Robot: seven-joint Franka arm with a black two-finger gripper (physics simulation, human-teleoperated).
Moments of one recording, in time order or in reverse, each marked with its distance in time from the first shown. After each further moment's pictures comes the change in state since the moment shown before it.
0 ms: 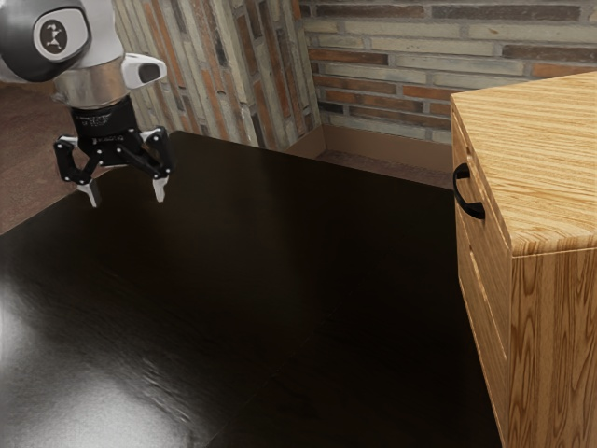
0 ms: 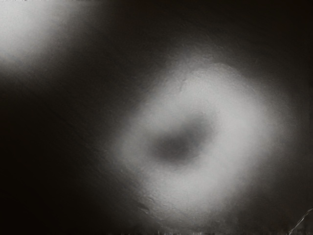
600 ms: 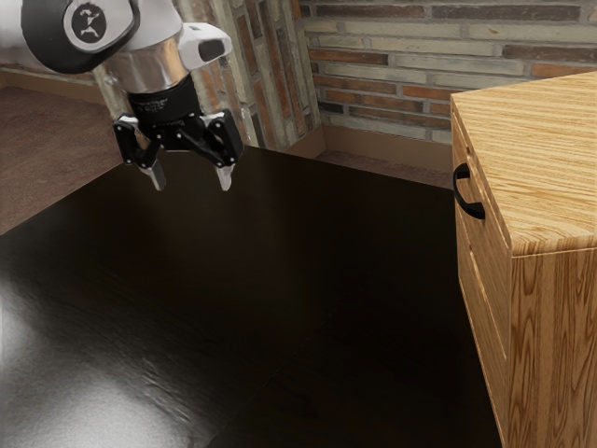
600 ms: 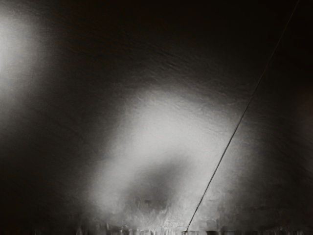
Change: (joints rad) arm -0.224 -0.053 0.000 0.038 -0.002 0.086 0.005
